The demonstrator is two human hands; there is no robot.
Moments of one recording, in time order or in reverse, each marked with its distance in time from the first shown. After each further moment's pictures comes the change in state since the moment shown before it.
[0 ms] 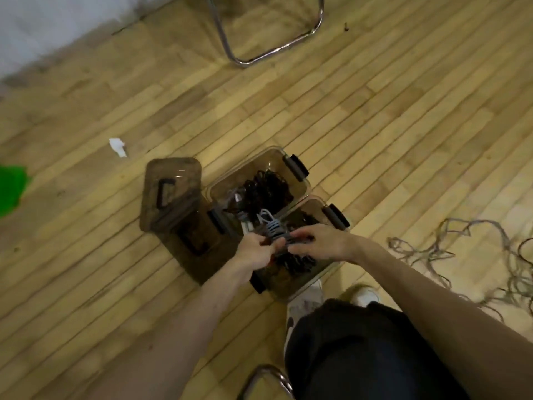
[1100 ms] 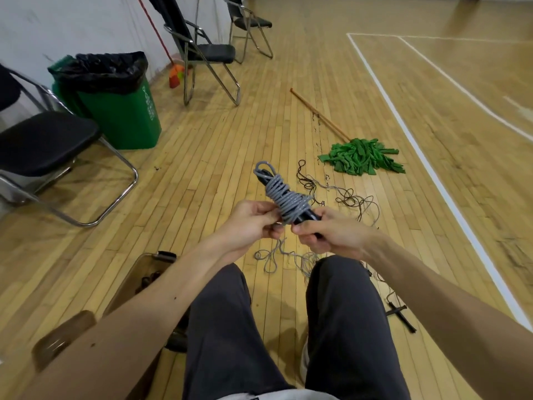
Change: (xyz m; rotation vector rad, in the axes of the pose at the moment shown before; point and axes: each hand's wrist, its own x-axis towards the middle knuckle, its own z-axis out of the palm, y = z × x) left_hand -0.392 0.106 0.171 0.263 -0.794 0.816; right_hand -0.466 0.082 0.108 1.061 0.675 -0.470
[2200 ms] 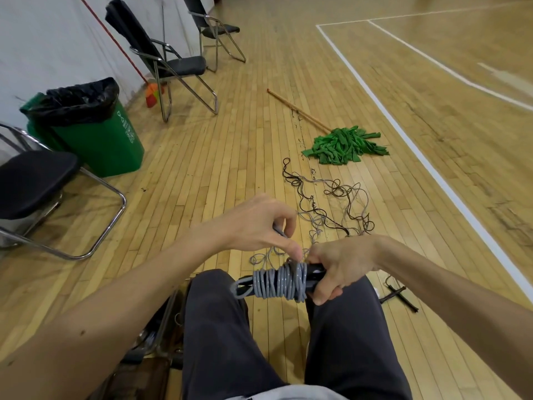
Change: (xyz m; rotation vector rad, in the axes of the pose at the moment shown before) left_hand 0.020 0.056 0.056 1.157 -0.441 0.388; right_hand -0.064 0.006 -0.019 -0.740 -0.283 0.291
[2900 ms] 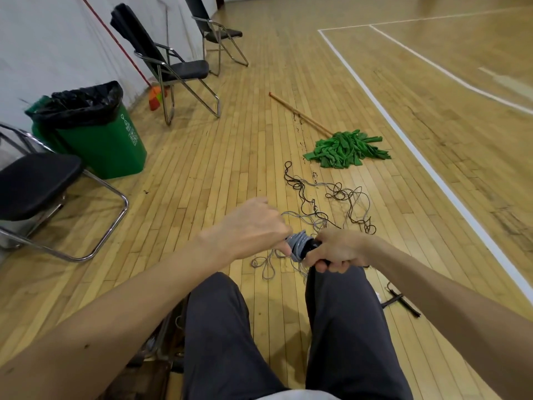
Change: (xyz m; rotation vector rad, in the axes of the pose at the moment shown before) left_hand 0.001 0.003 0.007 0.930 -0.086 0.253; right_hand 0.028 0.025 -0.016 0.450 0.315 0.254
